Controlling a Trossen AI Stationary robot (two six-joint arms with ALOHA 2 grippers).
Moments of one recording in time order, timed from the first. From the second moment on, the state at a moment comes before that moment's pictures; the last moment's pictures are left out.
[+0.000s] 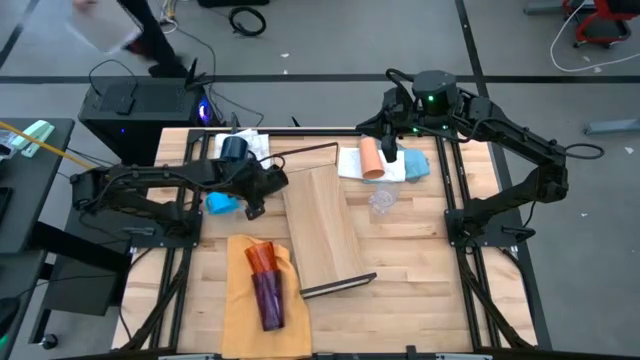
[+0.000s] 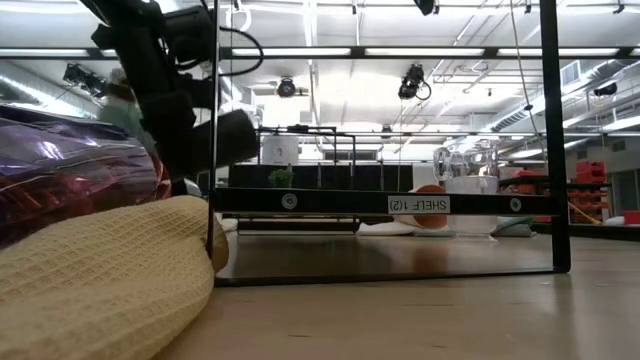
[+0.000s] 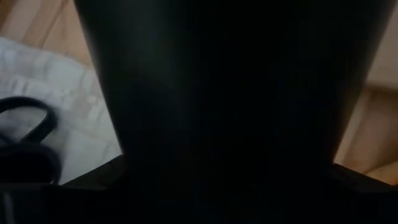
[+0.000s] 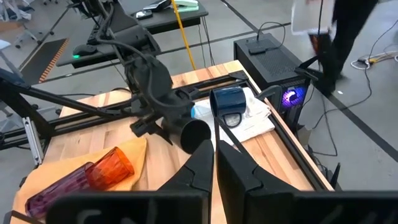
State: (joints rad) left arm 0.28 1.20 0.75 -0.63 -0.13 -0.12; right arm -0.38 1.30 1.61 -0.73 -0.21 0.06
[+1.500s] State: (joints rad) left arm 0.10 1.45 0.74 0.59 -0.20 -0.20; right arm -0.38 1.30 1.61 -0.74 -0.22 0.15
